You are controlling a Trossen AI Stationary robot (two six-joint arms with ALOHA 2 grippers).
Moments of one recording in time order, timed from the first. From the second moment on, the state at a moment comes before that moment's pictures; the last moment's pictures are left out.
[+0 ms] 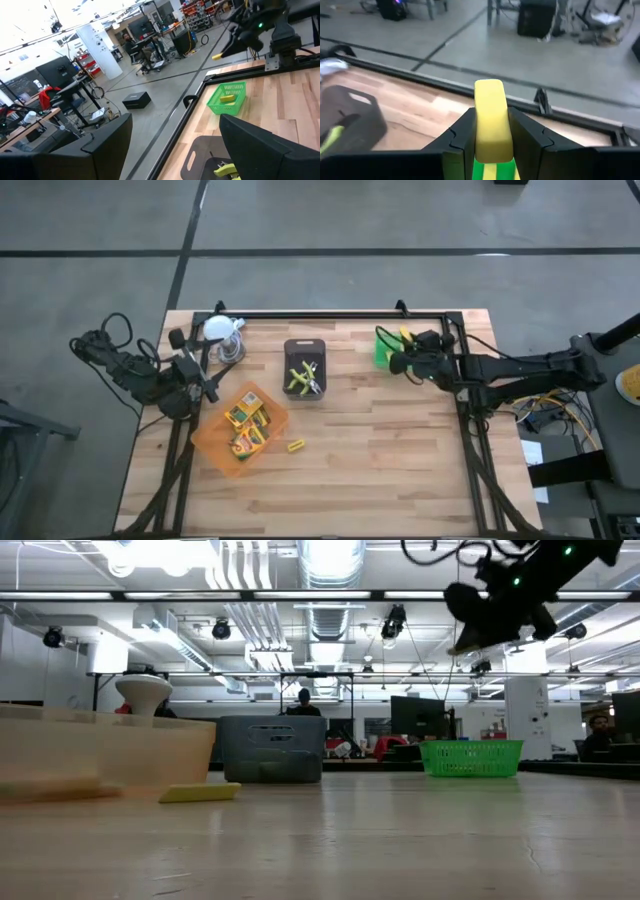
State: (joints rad) left arm -0.56 0.58 0.75 -0.35 -1.15 0.31; right arm -0.04 0.97 0.68 -0.44 1.00 0.71
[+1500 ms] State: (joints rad) left arm -0.56 0.58 0.75 -0.35 -1.15 0.31; right arm -0.36 1.27 0.46 -0.09 0.57 0.99
